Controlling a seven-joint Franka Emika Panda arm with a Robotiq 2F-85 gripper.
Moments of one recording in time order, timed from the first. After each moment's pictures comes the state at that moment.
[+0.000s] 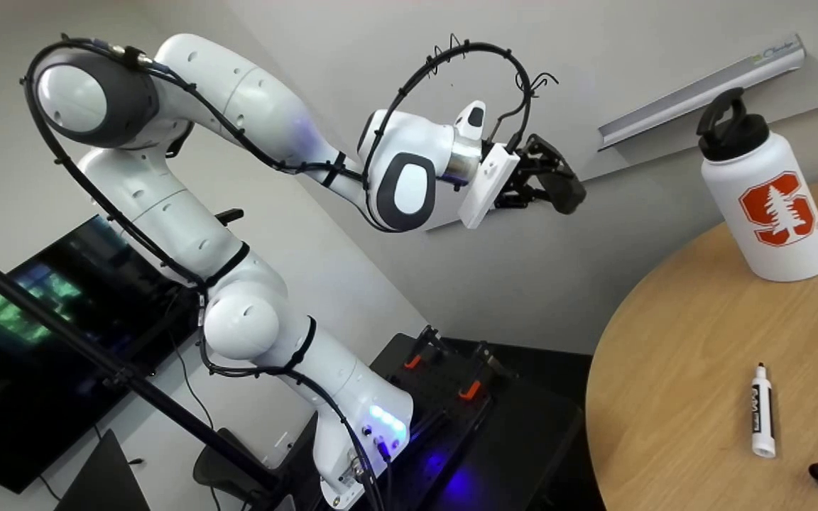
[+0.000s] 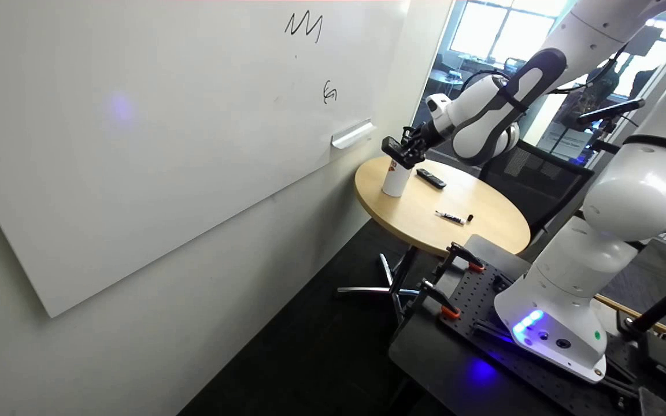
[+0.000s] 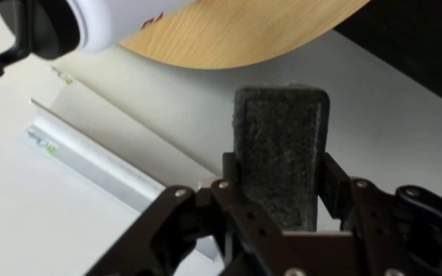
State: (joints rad) arm -0.26 0.04 -0.24 -2.78 -0.28 3.47 -0.81
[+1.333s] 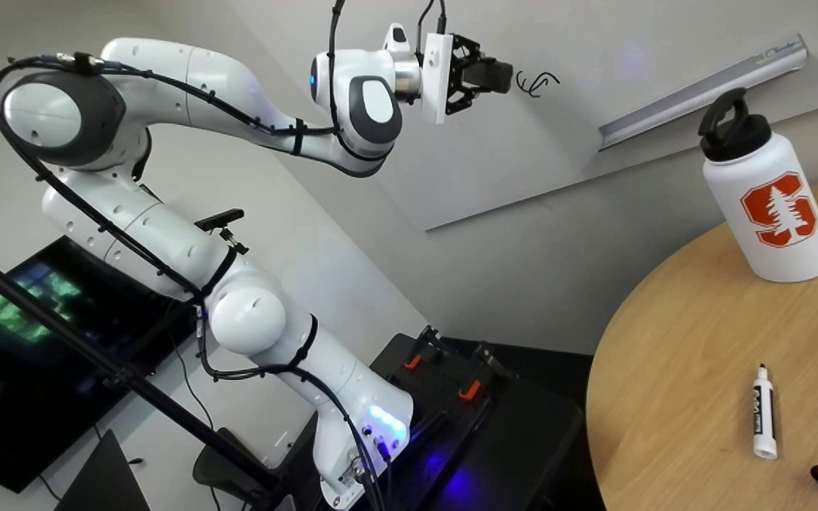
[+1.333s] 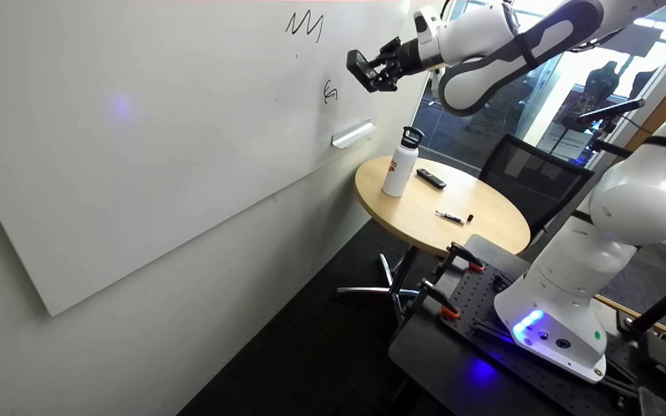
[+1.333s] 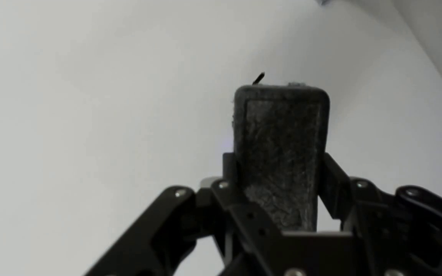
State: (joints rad) arm -0.14 -0.16 -0.11 -2.58 -0.35 3.47 -0.81
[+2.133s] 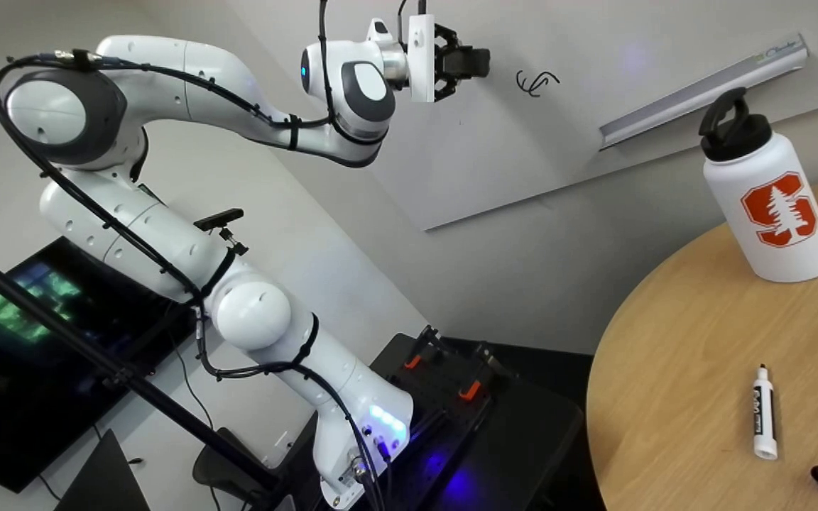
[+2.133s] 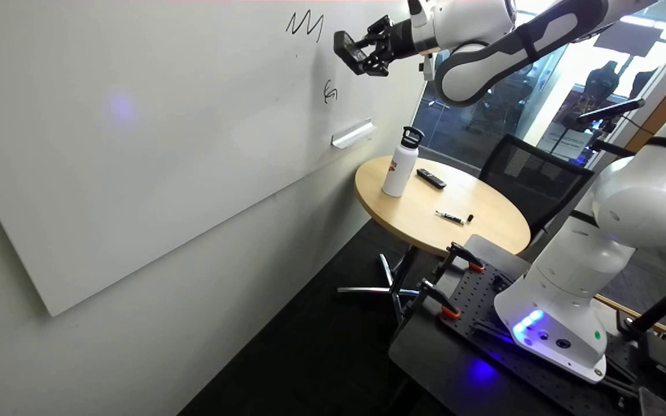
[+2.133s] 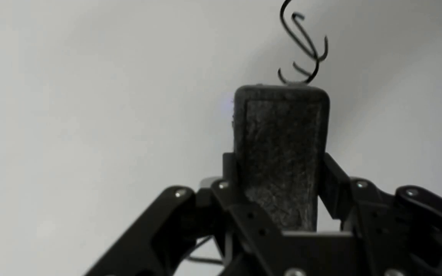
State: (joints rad) arm -0.05 -0.17 -0.13 -2.51 -0.46 3.46 -0.81
